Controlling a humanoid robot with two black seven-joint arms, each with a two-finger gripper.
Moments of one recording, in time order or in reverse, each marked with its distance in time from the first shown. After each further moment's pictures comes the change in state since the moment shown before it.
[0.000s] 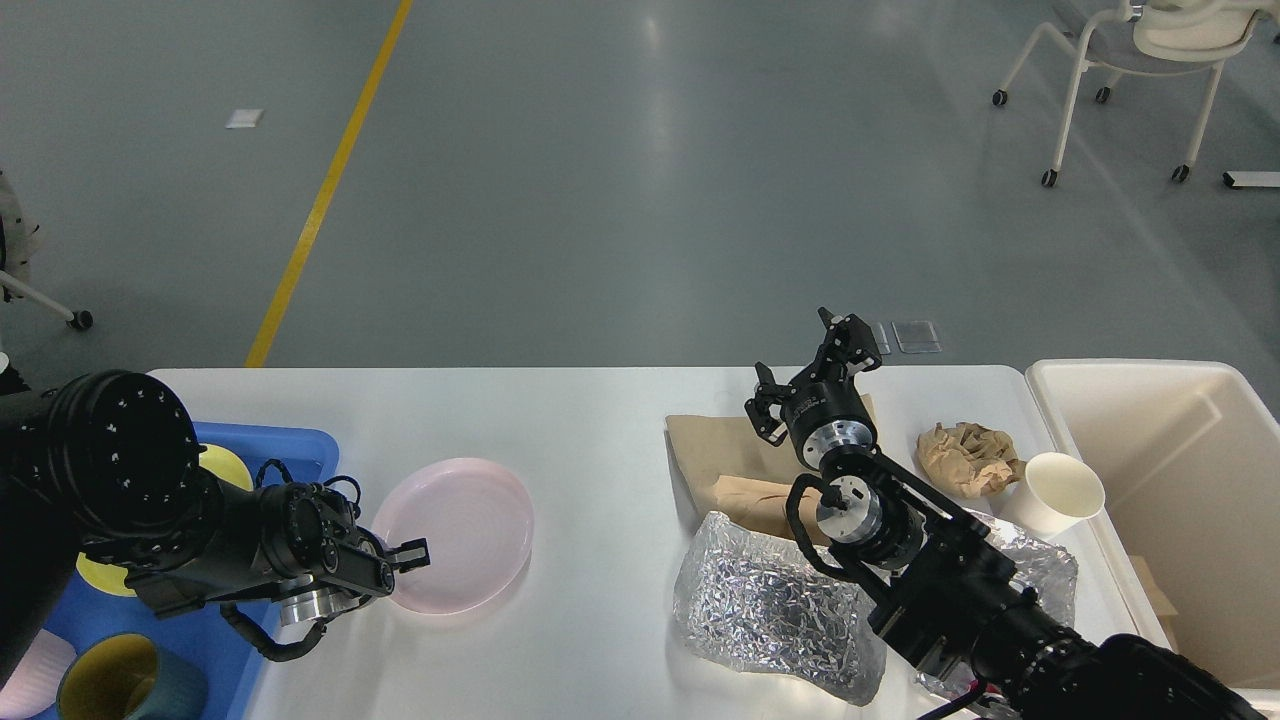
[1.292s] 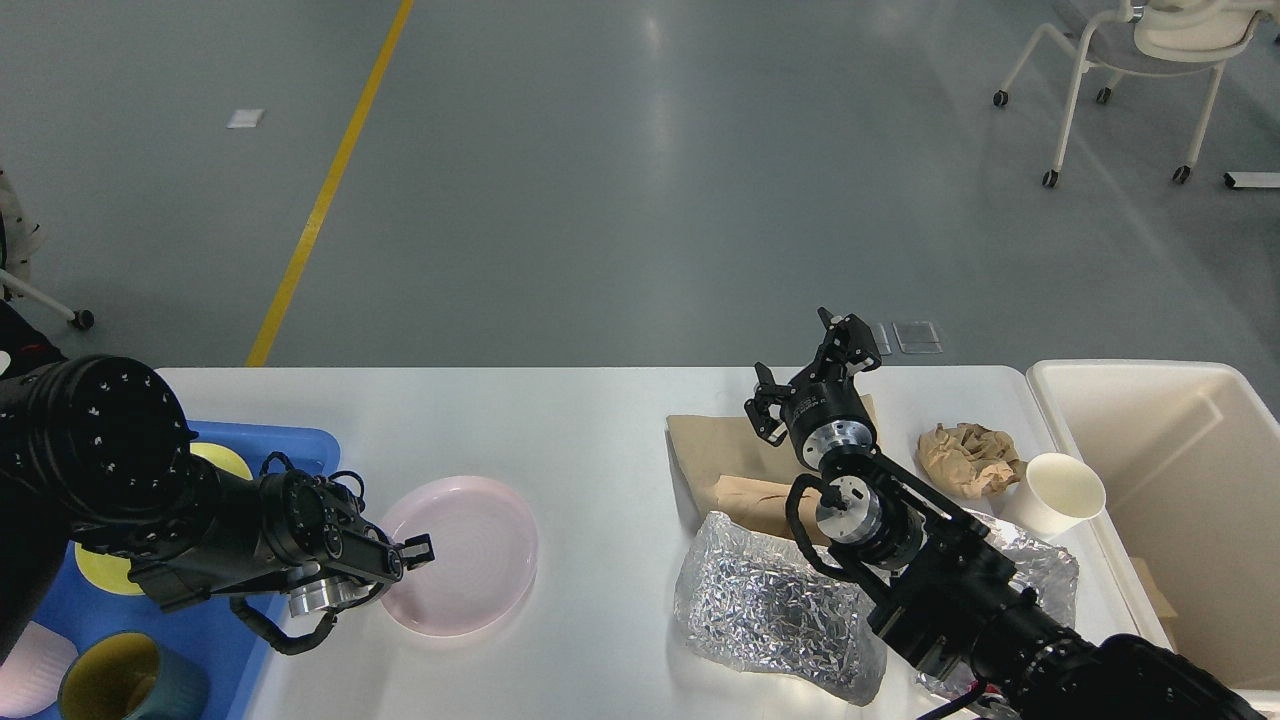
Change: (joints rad) left arm -0.034 0.015 -0.040 -0.029 -0.022 -0.004 0.035; right arm 0.000 0.001 0.000 0.000 -0.001 0.000 0.000
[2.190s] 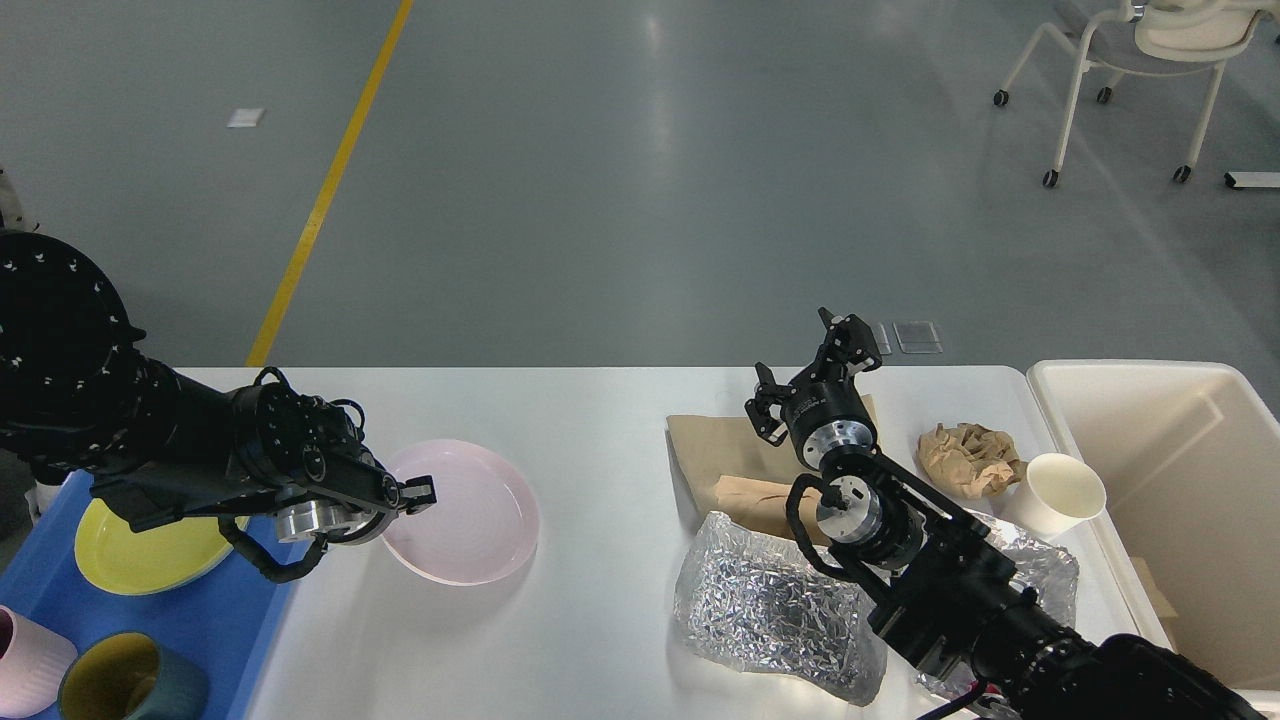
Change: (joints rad) left arm -0.301 0.045 0.005 -0.192 0.003 -0.098 0.050; right arm 0.000 0.000 0.000 0.000 0.001 0.000 0.000
